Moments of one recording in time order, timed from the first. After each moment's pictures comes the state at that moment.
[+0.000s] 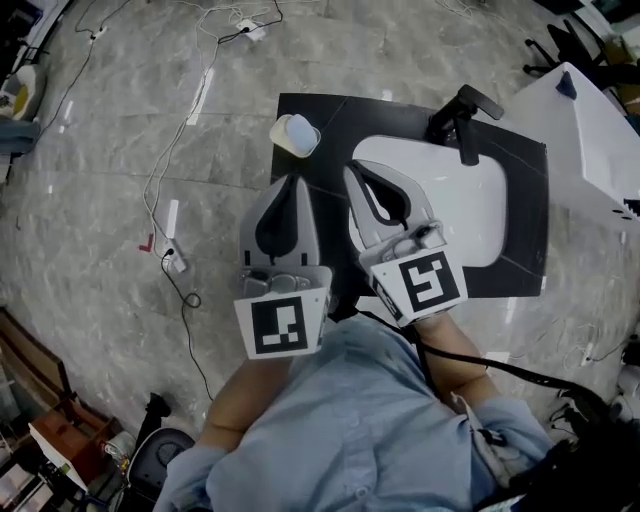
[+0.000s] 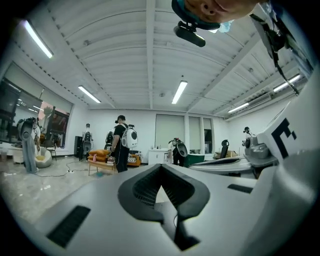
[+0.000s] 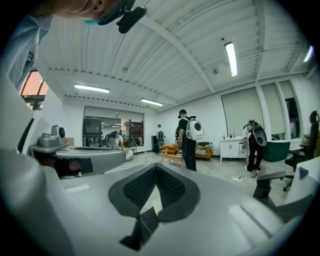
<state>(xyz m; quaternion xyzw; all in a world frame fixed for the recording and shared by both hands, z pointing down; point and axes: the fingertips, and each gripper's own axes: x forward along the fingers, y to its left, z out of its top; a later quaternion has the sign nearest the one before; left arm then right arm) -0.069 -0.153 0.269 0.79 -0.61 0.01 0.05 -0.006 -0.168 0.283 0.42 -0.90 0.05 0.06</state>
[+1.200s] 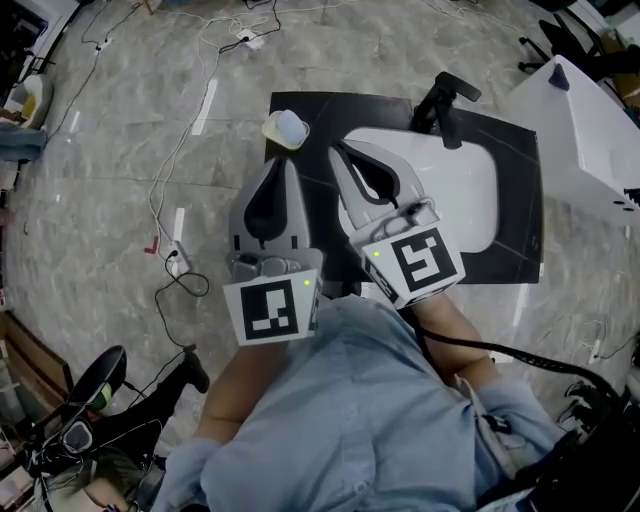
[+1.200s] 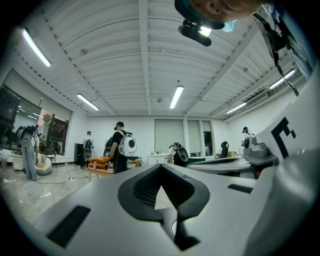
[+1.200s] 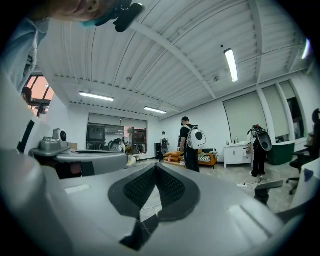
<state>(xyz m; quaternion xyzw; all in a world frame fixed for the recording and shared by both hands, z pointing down) -0.051 -0.126 0.238 0.79 -0.61 0.00 0.01 0.006 -0.142 0.249 0.41 -0.91 0.02 0.02</state>
